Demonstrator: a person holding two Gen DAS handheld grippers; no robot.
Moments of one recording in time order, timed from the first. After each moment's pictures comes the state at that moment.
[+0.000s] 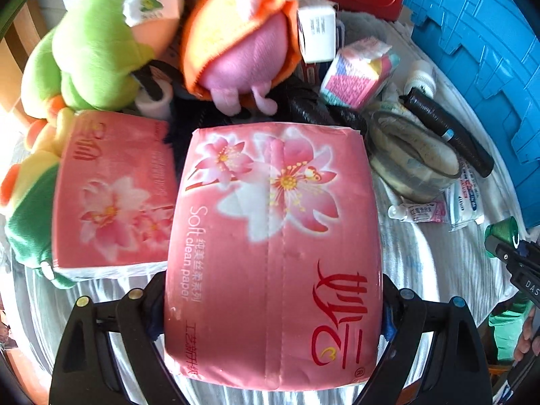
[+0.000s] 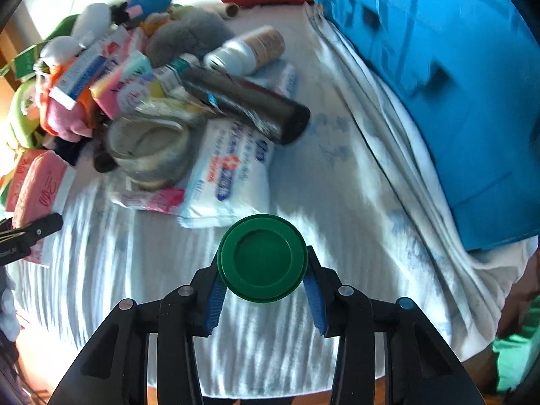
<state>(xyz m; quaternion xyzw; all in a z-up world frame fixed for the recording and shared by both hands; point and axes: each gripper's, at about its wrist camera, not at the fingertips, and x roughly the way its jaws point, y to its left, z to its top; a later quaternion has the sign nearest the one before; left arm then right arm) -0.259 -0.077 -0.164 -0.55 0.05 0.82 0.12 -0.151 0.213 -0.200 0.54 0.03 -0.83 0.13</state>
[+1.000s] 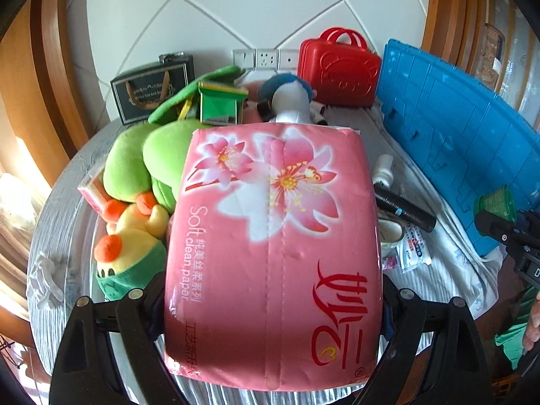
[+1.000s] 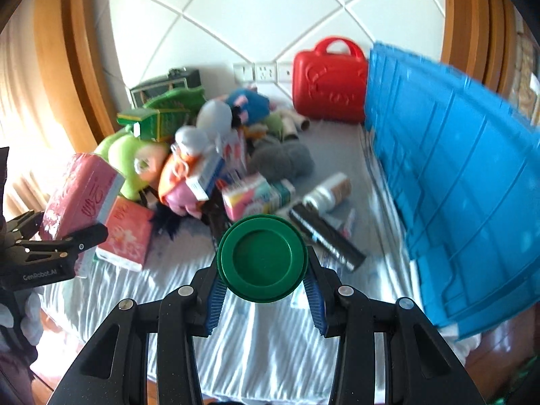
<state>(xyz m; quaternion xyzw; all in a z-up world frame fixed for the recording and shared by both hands) -0.186 -0.116 -0.044 -0.40 0.04 0.90 0.14 -0.086 0.126 -0.037 0.38 0.08 -0.90 0.20</state>
